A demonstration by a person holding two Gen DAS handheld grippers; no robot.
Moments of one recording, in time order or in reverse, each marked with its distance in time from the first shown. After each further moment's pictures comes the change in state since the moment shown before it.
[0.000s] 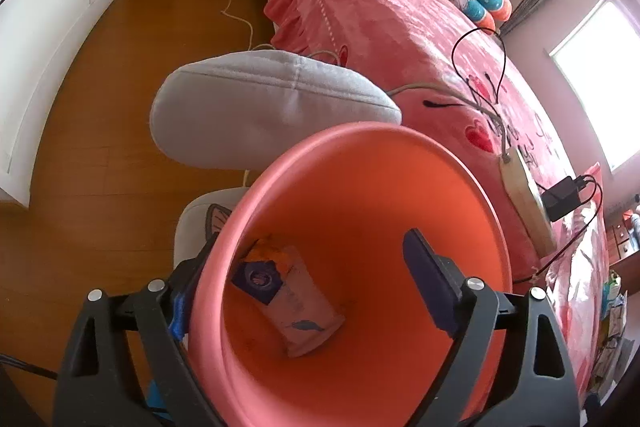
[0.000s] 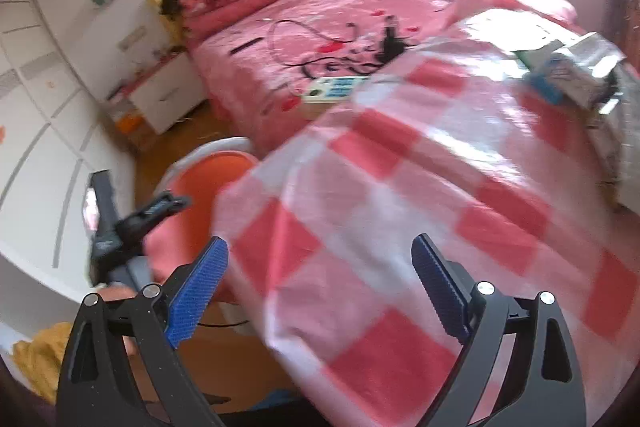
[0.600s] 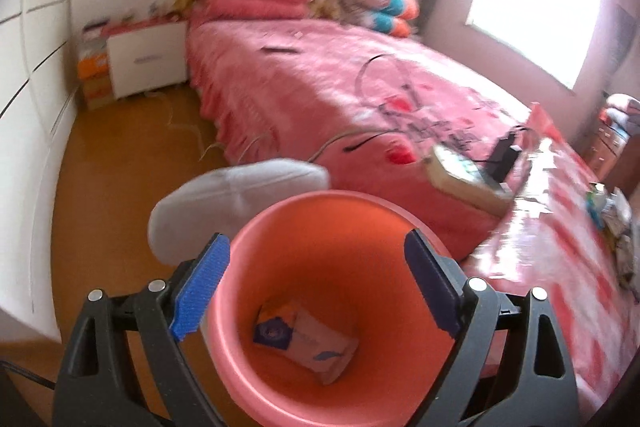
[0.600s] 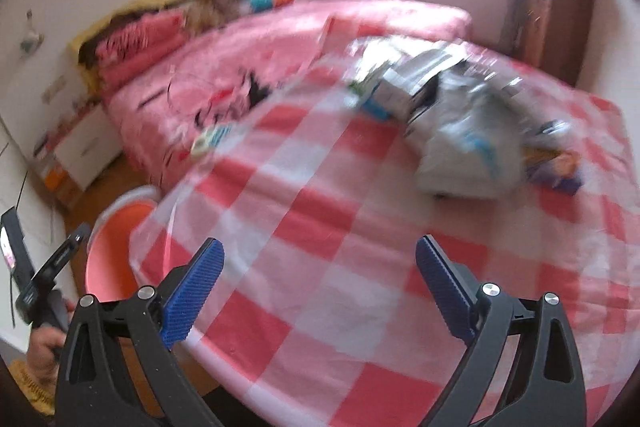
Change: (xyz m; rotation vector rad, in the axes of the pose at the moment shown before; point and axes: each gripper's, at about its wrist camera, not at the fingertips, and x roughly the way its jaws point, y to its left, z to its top) left arm -0.088 -0.054 -0.007 0.414 -0.250 -0.083; right arm -0.082 -0.063 -0.017 0.152 -0.168 -0.297
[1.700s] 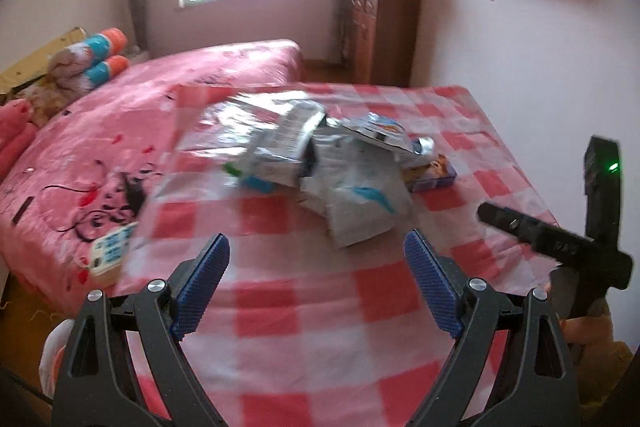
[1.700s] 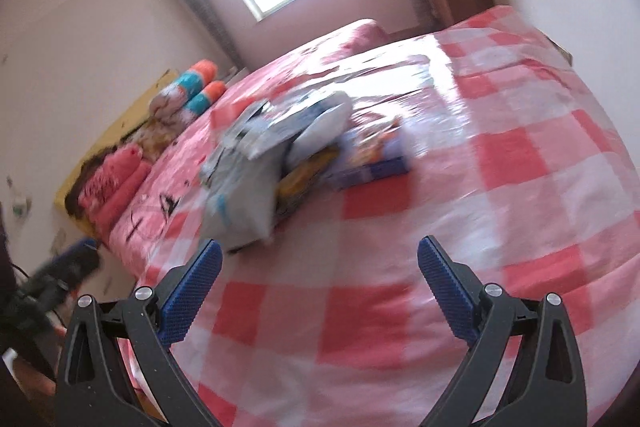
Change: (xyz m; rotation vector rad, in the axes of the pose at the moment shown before) left arm -0.089 -0.363 -0.036 0.754 0.102 -0.629; right arm -0.036 -0.213 -0.038 0.478 -0.192 0.044
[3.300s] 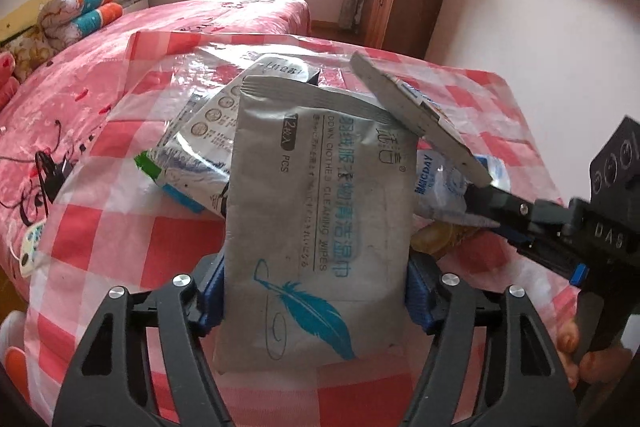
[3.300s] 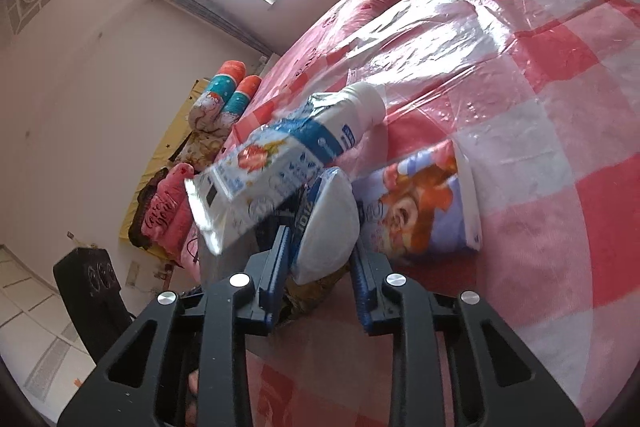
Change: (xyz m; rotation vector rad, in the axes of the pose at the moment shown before) left arm 0.129 -0.010 0.030 -0.136 0.126 -0.020; right arm 0.085 -0.020 0.057 0.205 0.146 0.258
